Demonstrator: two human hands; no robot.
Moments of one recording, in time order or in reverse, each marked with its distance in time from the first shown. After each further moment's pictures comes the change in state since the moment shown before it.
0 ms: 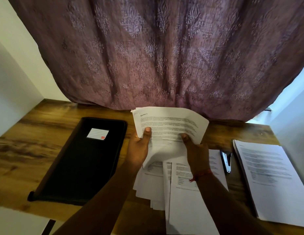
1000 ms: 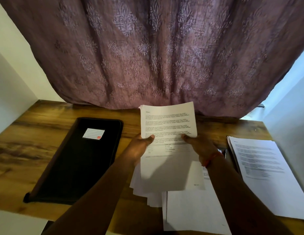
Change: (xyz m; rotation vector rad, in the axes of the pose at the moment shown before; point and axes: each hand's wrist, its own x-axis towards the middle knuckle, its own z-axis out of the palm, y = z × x) left_hand 0.019 -0.019 0.000 0.090 -0.208 -0.385; right_hand 0.054 0.022 -0.041 -0.235 -0.222 0.301
